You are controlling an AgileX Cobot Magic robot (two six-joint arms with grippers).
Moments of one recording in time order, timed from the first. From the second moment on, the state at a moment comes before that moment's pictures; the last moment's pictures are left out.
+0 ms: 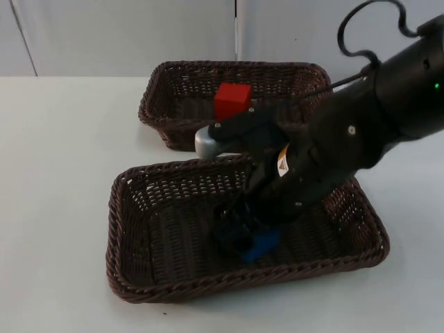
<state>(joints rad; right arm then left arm) 0.78 2.07 -1.16 0.01 0.21 0.01 -0.34 0.77 -0.75 -0.11 0.67 0.15</state>
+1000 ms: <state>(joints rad) 0.78 1.48 -1.16 0.00 0.37 0.00 -0.34 0.77 -0.75 -0.11 0.67 0.15</state>
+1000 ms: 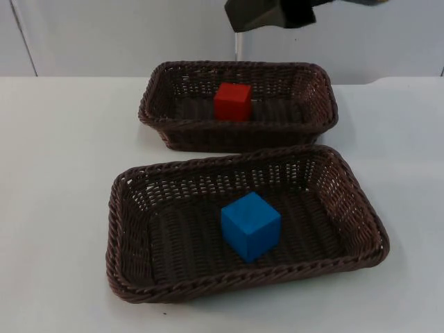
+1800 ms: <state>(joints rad) 0.78 1.31 -1.05 0.00 0.40 -0.01 -0.34 0.73 -0.75 -0.10 0.67 0.15</state>
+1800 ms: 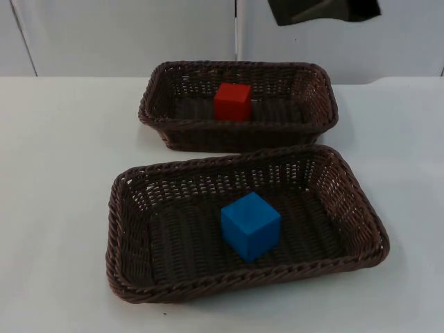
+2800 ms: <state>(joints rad) 0.78 0.84 -0.64 0.00 0.29 -0.04 -0.34 0.18 -0.62 -0.10 0.93 0.15</state>
